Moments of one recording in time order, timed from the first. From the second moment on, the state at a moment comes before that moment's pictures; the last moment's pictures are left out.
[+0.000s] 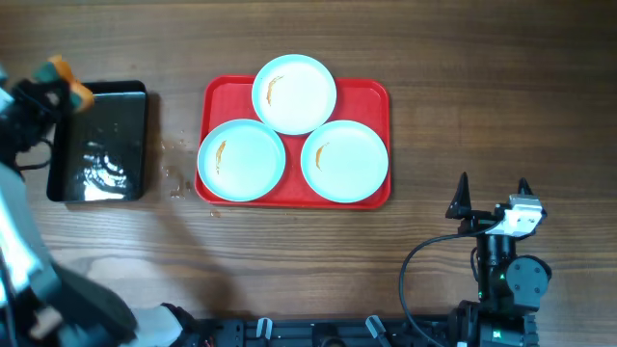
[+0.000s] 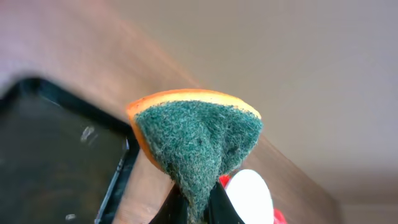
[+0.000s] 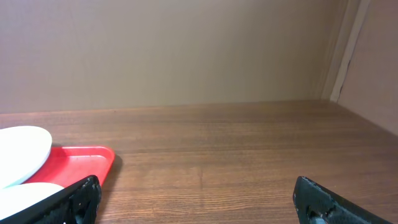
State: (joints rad) left arm 0.68 1.54 1.32 -0.46 0.76 -0.32; right arm -0.18 0.02 0.01 0.00 -0.07 -0.01
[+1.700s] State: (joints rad) left arm 0.56 1.64 1.31 -0.41 0.49 -0.30; right arm -0.18 0.02 0.01 0.06 -0.16 0.24
